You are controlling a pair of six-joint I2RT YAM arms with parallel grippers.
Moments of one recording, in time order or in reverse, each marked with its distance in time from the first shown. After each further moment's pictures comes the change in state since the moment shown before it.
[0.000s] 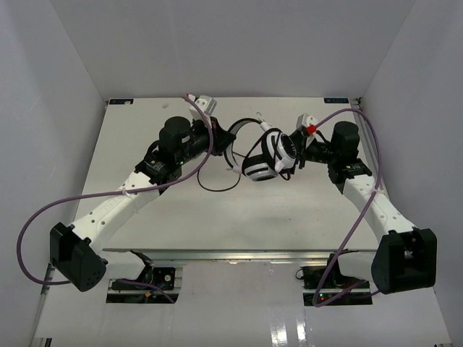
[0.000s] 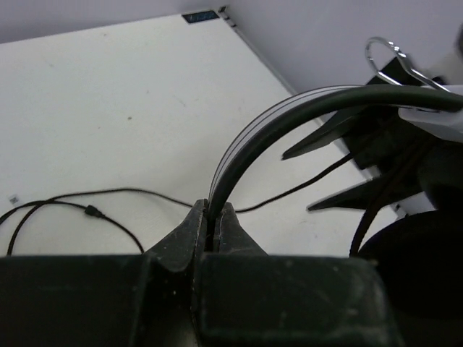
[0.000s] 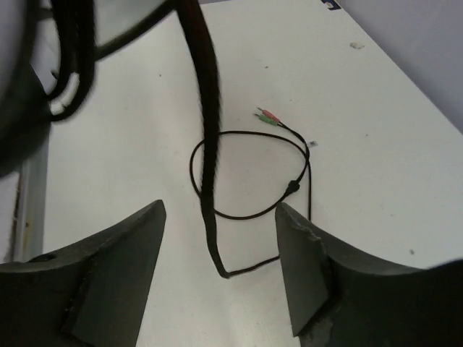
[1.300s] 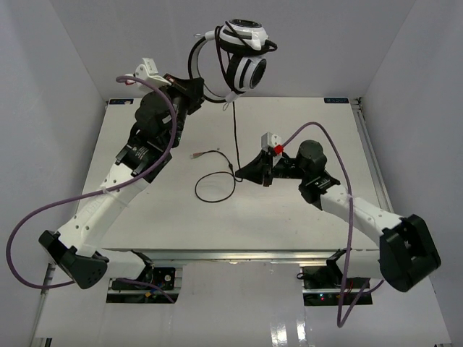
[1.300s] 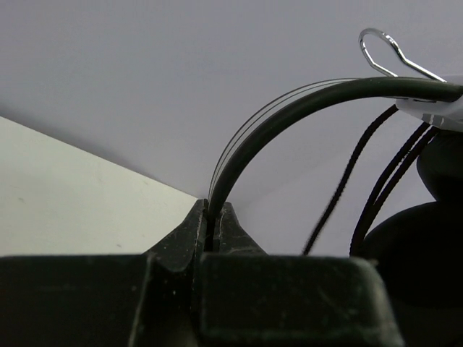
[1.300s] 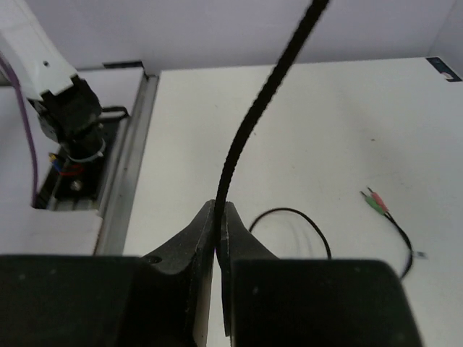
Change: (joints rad) left arm -0.012 0.011 0.364 -0.089 -0.594 -0.493; right arm 0.344 0.114 -0.147 0.579 0.088 0.398
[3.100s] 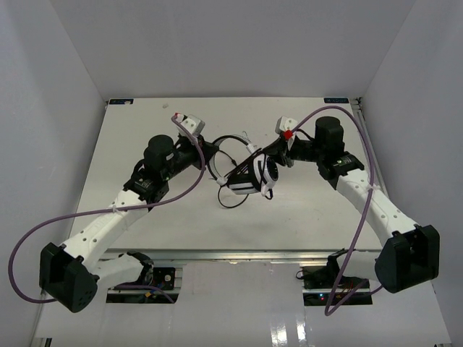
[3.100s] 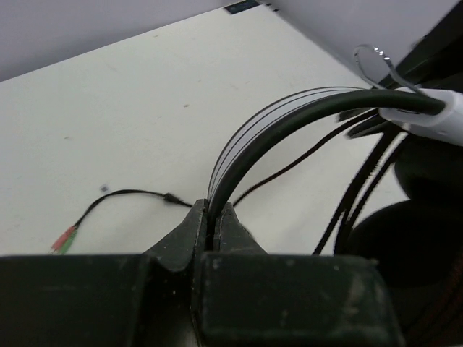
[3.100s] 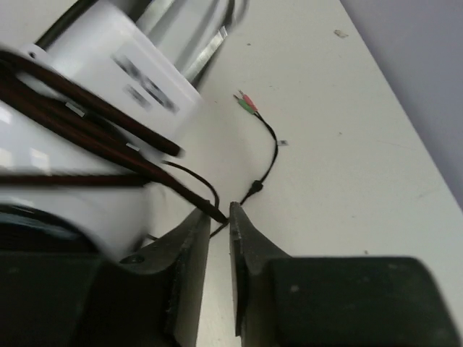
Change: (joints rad) left arm 0.100 -0.181 -0.634 0.197 0.621 0.749; right arm -0.171 -0.090 0.308 -0.858 0.168 -0.663
